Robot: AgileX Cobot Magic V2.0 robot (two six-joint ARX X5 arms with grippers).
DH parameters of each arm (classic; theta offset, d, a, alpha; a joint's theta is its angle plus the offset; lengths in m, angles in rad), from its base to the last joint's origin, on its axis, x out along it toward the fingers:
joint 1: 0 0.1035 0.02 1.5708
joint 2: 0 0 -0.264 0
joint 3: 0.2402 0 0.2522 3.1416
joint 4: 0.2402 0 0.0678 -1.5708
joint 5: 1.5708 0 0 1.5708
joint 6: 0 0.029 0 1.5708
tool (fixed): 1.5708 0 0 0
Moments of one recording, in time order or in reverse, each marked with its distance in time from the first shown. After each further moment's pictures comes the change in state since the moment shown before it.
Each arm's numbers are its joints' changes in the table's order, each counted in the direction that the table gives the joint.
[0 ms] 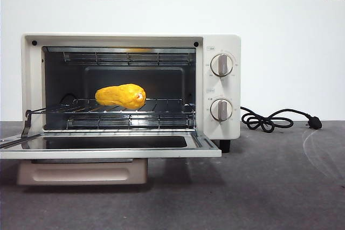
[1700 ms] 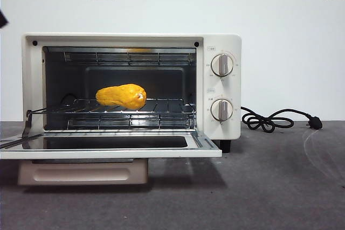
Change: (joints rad) left arm 1.180 -0.303 -0.344 -0.312 1.226 0.185; right arm -0.607 0.255 0.000 0.339 -0.779 0.043
